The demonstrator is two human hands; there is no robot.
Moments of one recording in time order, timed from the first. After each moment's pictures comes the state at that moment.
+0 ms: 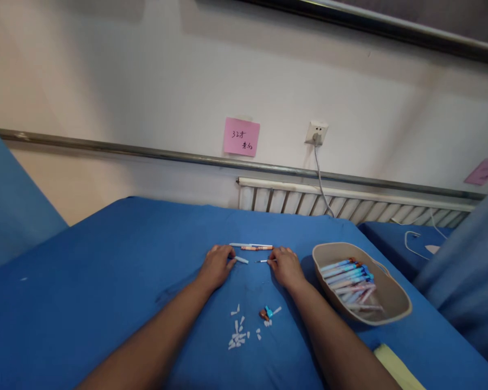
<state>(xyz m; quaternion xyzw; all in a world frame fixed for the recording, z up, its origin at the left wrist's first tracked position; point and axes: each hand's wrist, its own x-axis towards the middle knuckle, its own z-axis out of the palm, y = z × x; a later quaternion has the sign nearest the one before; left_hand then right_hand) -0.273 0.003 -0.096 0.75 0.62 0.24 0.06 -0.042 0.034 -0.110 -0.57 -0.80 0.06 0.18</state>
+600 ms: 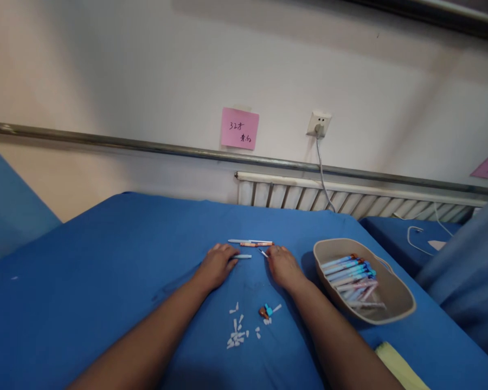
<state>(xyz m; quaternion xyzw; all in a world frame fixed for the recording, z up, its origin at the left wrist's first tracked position) -0.271 0.001 -0.094 0.80 0.56 0.20 0.08 -0.046 0.028 -0.107 -0.52 -0.84 0.06 0.16</state>
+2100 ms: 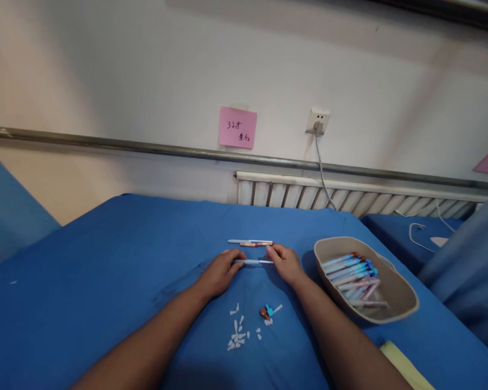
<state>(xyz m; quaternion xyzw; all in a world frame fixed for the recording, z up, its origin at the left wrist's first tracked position) -0.257 -0.011 -0.083 0.78 0.51 0.28 0.22 -0.042 0.041 -0.123 -0.47 -0.72 0.32 0.39</state>
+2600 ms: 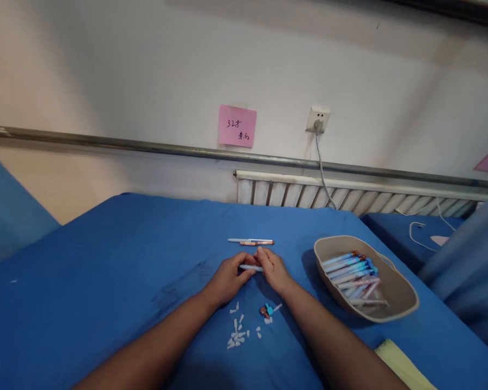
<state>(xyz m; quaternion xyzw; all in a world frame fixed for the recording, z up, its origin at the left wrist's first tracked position) -0.227 -0.029 -0.079 0.72 0.49 0.36 0.34 -0.077 0.014 -0.116 -0.44 -0.70 0.39 0.41</state>
